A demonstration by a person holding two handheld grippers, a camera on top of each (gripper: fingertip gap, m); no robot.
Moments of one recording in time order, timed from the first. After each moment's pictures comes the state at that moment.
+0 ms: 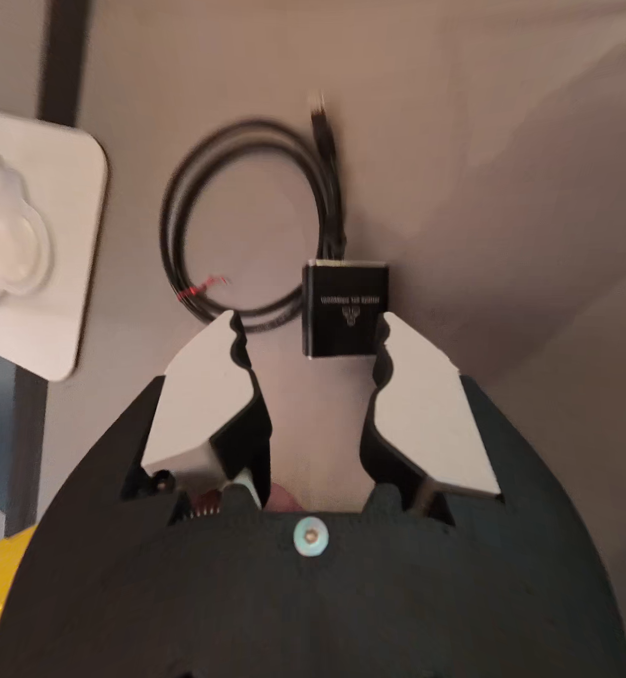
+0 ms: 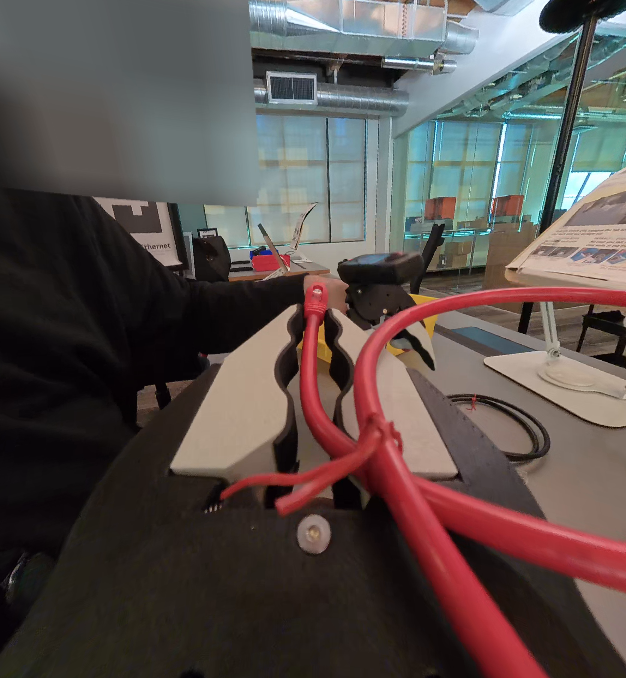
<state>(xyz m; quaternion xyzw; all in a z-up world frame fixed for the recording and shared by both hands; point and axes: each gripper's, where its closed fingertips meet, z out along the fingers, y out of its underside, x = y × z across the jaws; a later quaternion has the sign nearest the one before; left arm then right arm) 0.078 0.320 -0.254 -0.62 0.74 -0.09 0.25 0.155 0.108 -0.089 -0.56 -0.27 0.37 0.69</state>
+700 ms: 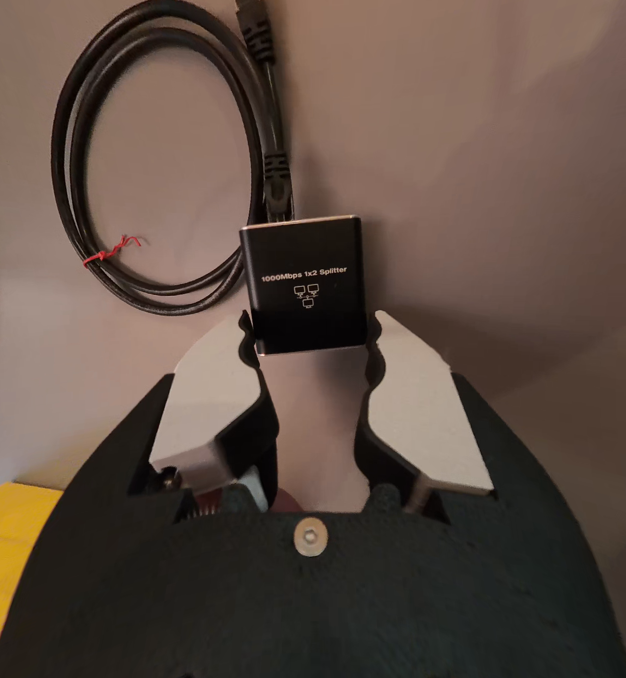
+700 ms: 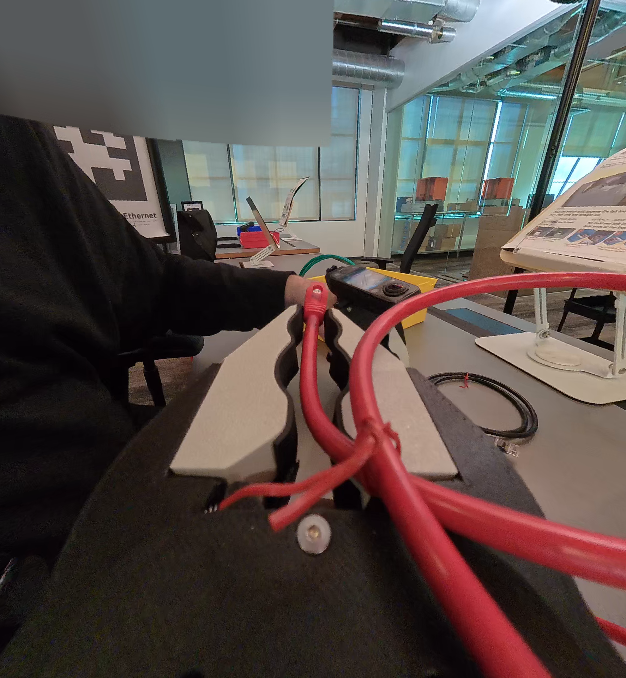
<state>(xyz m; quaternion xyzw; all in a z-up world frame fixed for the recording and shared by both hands) 0.070 0.297 -0.303 -0.65 0.73 -0.03 0.21 0.149 0.102 -0.107 -0.58 -0.28 0.34 0.68</state>
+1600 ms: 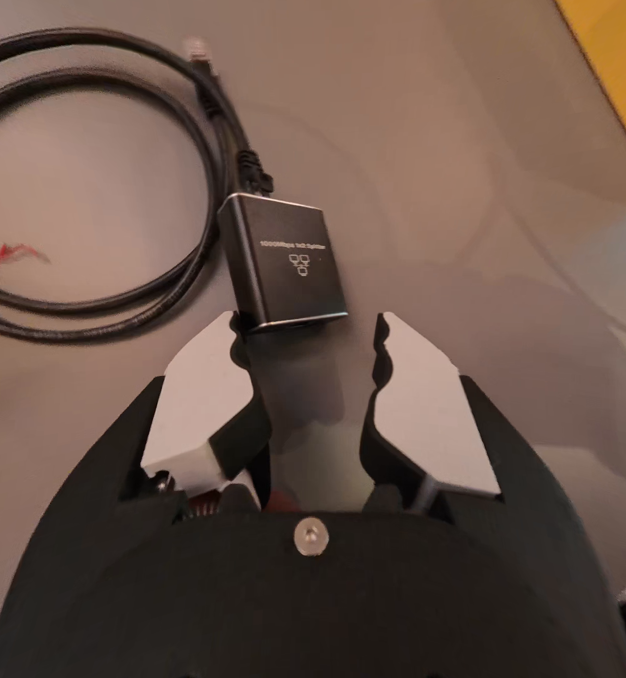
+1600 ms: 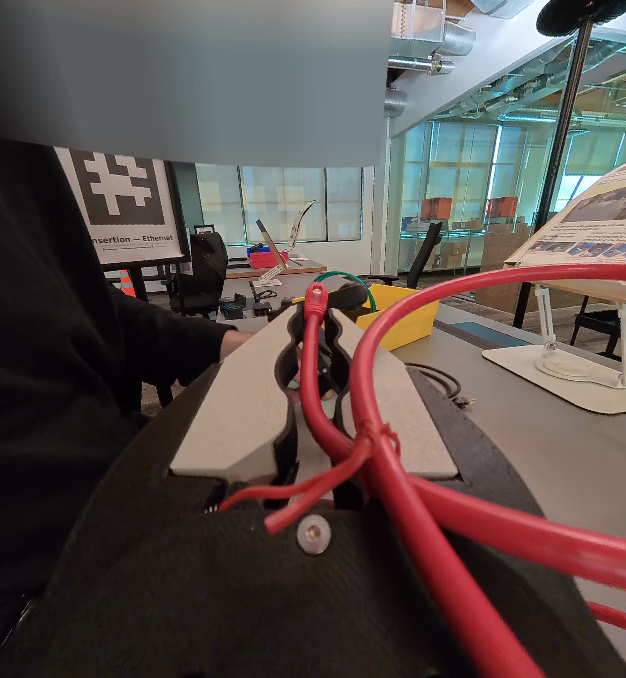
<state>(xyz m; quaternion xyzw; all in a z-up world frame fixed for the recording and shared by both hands) 0.071 0.243 -0.299 -0.87 0.34 -0.22 0.27 0.159 0.091 -0.101 -0.56 -0.27 0.37 0.69</state>
